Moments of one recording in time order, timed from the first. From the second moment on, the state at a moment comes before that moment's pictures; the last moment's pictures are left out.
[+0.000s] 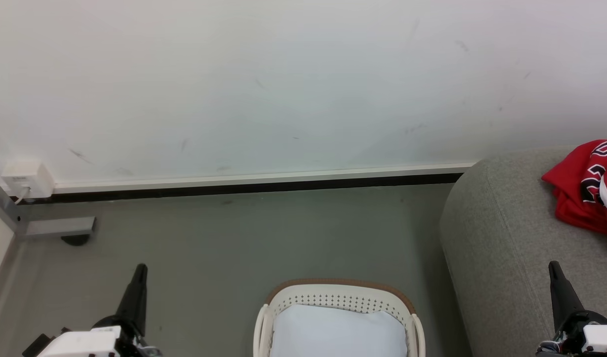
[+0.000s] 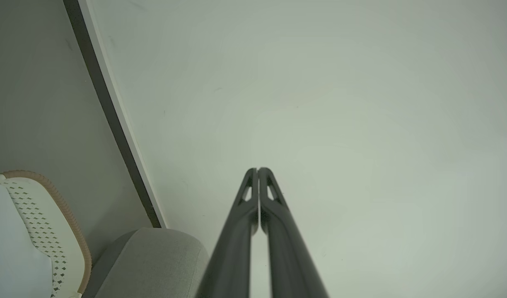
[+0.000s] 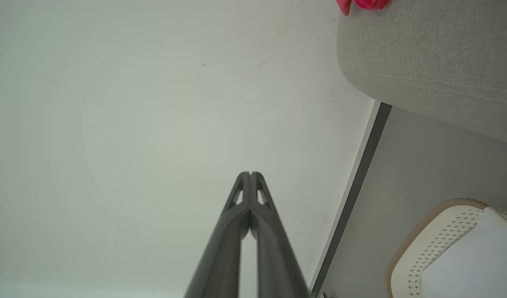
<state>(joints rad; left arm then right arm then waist) -0.11 0.05 0.12 0.25 -1.61 -0.13 0.11 -0.11 -0.05 -0.11 0.25 1.61 0.13 0.11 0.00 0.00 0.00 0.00</state>
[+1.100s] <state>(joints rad) -0.11 0.05 0.12 0.25 -1.61 -0.13 0.11 -0.11 -0.05 -0.11 0.25 1.61 0.13 0.11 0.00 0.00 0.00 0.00</state>
